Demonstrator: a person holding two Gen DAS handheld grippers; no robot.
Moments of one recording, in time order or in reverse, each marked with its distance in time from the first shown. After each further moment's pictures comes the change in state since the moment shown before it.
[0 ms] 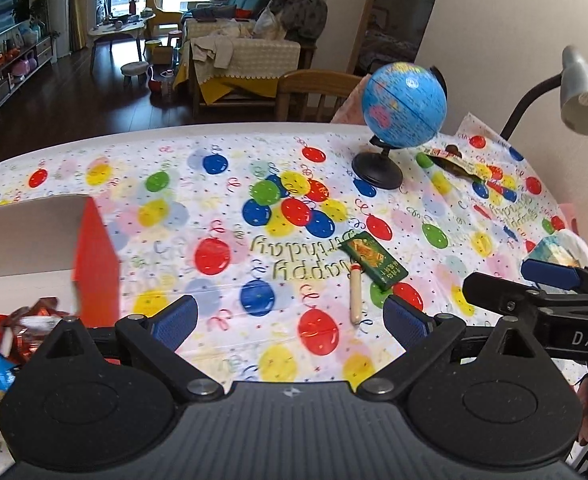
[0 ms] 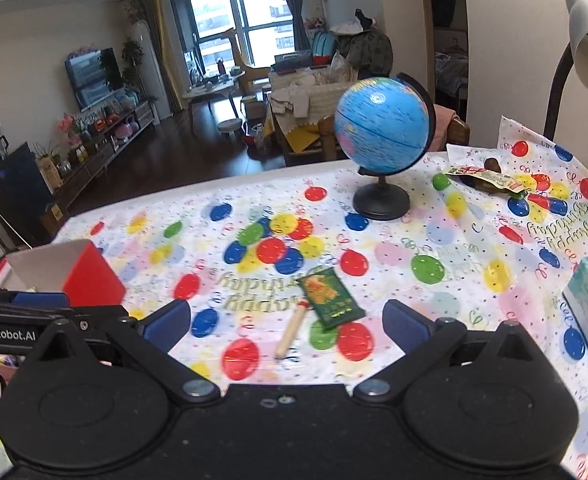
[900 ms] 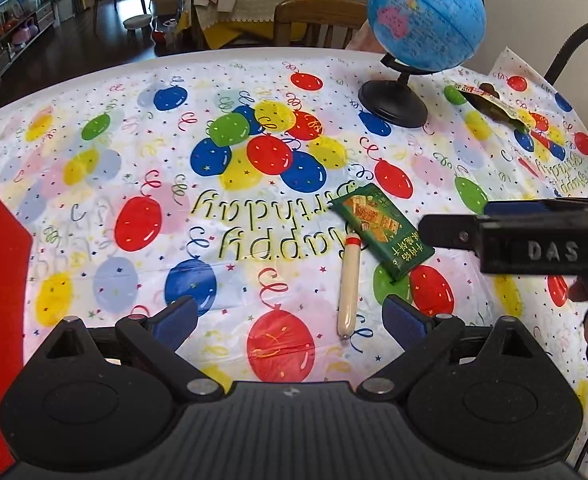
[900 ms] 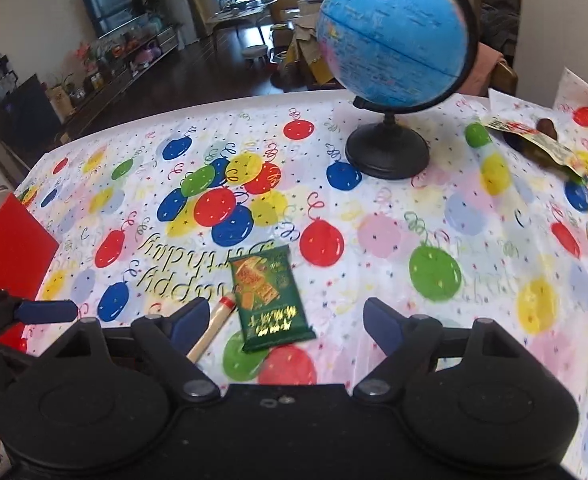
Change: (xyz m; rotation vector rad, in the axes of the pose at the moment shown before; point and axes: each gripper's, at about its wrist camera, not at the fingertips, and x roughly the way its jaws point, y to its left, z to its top) left arm 0.129 -0.046 -0.001 -0.004 0.164 0.062; right arm 0.134 -0.073 0.027 -0.074 0.234 0.108
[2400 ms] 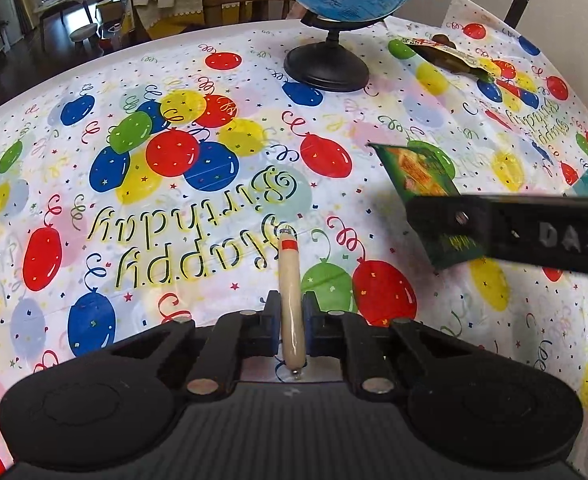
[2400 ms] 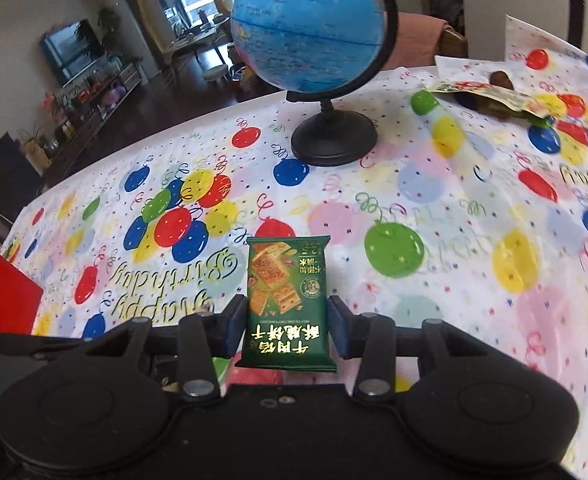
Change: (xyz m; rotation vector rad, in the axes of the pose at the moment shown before) left arm 0.043 -0.051 0.008 0.145 0.054 -0.060; right arm -0.013 -0.032 -0.024 0.198 -0.065 -0.029
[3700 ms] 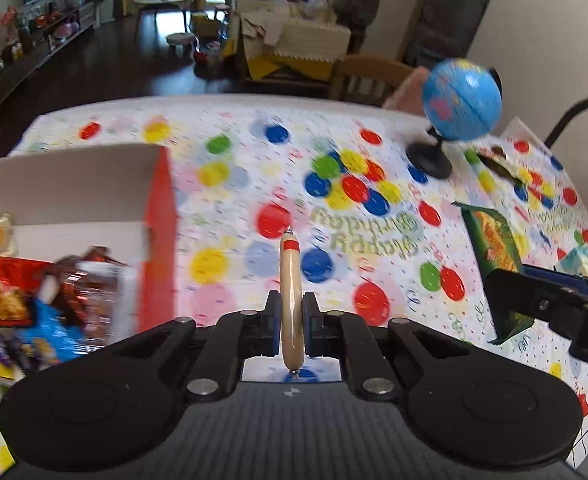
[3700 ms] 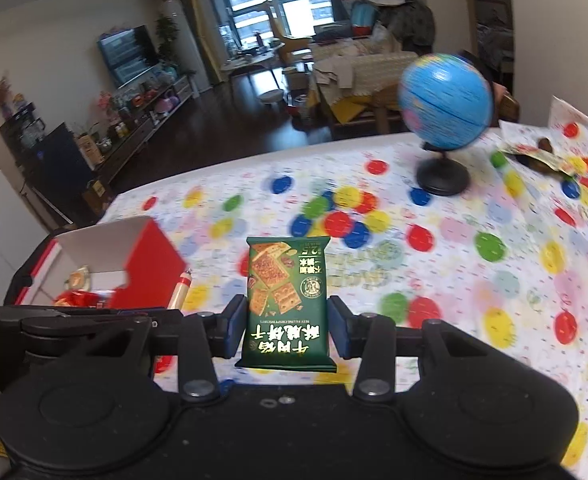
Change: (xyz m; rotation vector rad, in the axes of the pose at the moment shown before) left arm -0.194 0.138 -0.080 -0.260 -0.172 0.078; right arm -0.119 0.179 -0.044 -0.150 -0.086 0.084
